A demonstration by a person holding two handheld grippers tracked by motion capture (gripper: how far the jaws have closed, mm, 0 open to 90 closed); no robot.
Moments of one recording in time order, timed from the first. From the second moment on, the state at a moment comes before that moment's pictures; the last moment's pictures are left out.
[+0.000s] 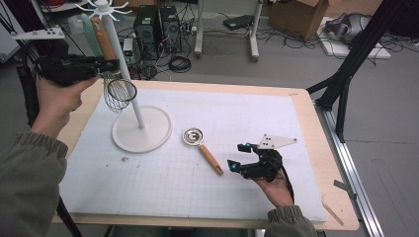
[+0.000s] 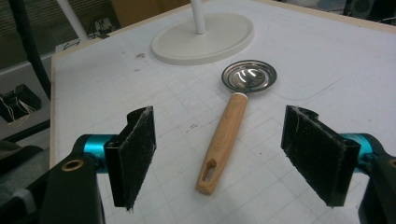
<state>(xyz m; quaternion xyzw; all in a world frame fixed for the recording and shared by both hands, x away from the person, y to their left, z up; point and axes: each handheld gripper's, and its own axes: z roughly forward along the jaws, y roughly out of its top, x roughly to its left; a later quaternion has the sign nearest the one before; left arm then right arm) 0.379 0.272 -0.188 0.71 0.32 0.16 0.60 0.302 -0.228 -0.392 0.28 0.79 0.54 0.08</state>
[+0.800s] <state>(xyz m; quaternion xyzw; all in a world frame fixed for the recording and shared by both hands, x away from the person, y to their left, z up) 0.374 0.278 -0.190 0.71 0.34 0.17 0.59 0.302 -0.227 -0.392 0.28 0.79 0.54 0.08</state>
